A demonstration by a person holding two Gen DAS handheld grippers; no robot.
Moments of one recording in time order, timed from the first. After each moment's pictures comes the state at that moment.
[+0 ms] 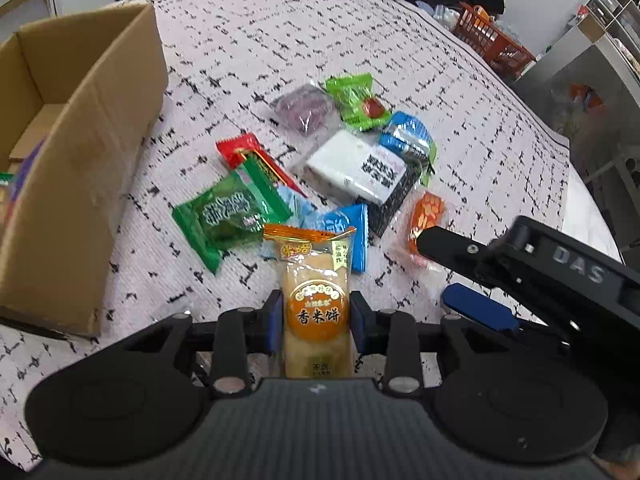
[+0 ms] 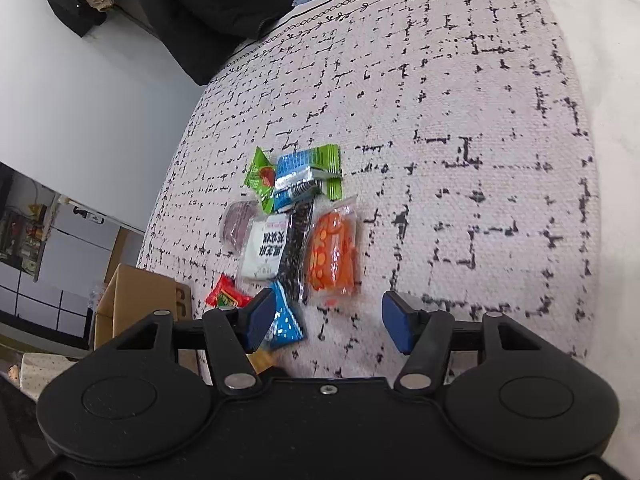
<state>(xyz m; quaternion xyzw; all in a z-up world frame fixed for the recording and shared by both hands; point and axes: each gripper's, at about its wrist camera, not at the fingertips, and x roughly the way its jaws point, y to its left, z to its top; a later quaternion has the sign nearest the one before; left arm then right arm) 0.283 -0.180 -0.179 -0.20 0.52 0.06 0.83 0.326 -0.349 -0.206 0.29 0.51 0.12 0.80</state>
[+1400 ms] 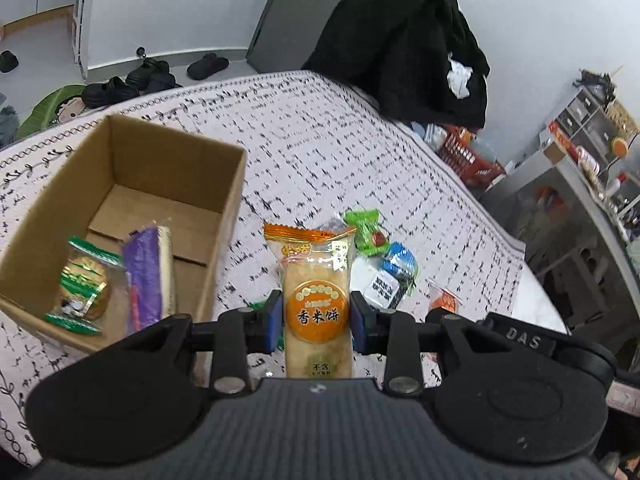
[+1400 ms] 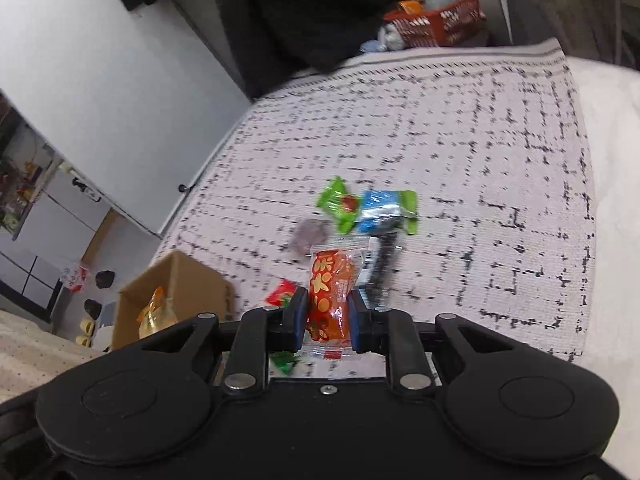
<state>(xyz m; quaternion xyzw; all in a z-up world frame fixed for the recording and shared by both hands) 0.233 -0.100 -0.094 -0.25 0.40 0.06 0.88 0.288 -0.288 -0.120 0.19 0.45 0.13 0.86</state>
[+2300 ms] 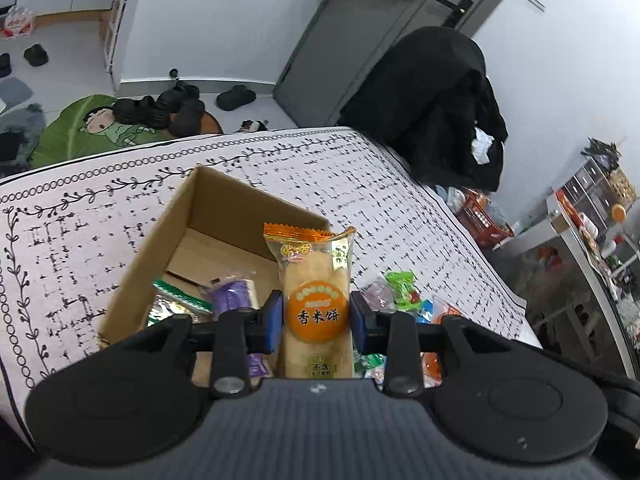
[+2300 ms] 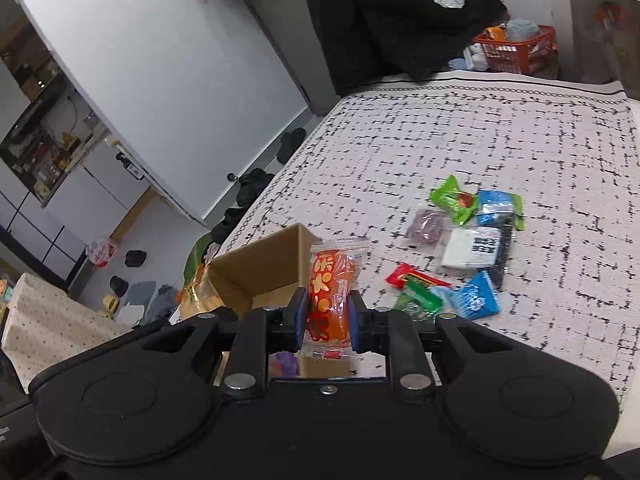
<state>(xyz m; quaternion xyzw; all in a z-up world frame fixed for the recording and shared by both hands) 0.194 -0.013 -0.076 -0.30 0.34 0.09 0.89 0.248 -0.188 -0.071 0.16 0.43 0.18 0.87</state>
